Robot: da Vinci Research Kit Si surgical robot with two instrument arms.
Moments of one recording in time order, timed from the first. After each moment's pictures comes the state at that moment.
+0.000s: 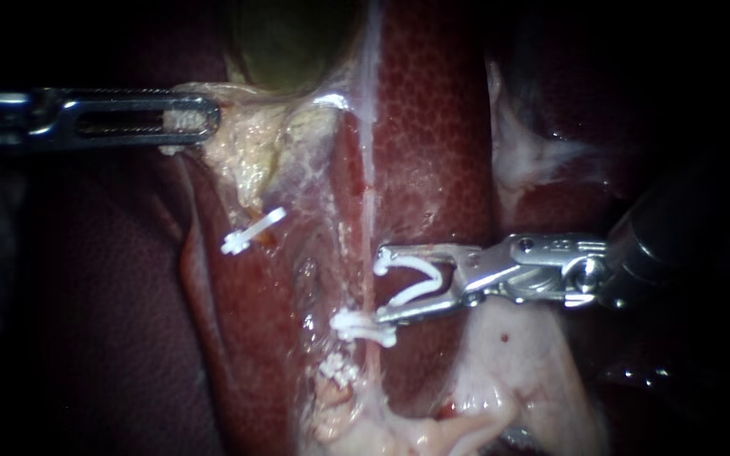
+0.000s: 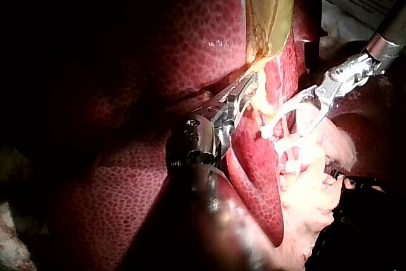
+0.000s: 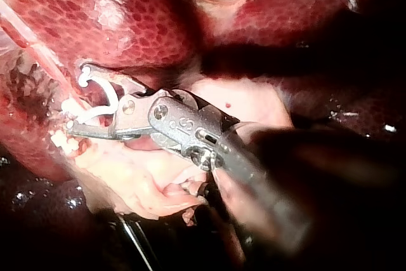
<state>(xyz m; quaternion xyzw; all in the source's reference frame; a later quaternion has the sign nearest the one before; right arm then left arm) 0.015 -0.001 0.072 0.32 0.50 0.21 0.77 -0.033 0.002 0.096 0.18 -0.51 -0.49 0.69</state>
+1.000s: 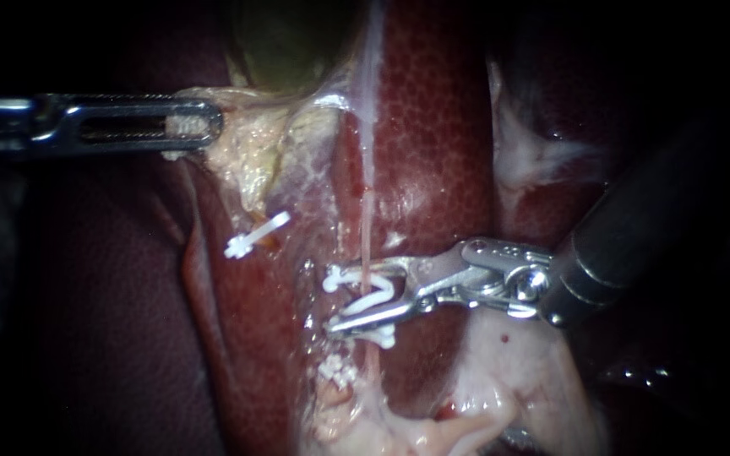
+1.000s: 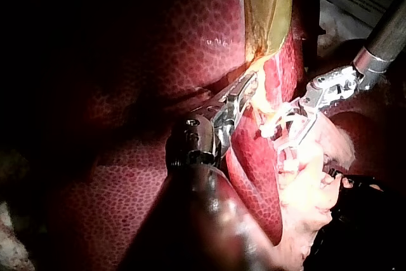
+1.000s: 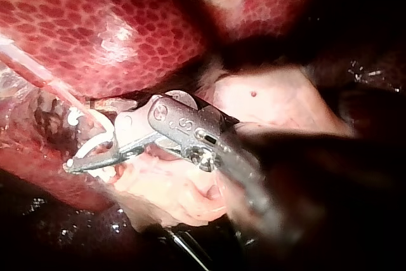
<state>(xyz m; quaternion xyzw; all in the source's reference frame) 0.019 -0.001 0.073 0.39 0.53 0.24 0.71 -0.033 0.001 0.096 0.18 -0.51 -0.49 0.69</state>
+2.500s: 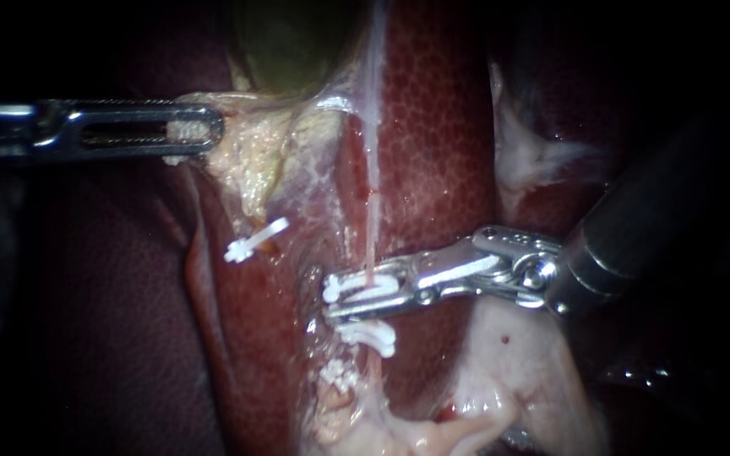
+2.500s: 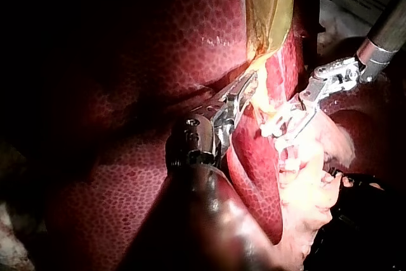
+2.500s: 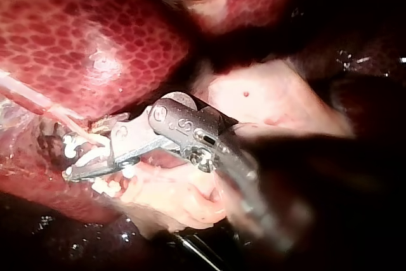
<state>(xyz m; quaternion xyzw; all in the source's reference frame) 0.018 0.000 0.073 0.44 0.52 0.25 0.69 -0.033 0.001 0.097 0.18 -0.51 -0.48 0.69</state>
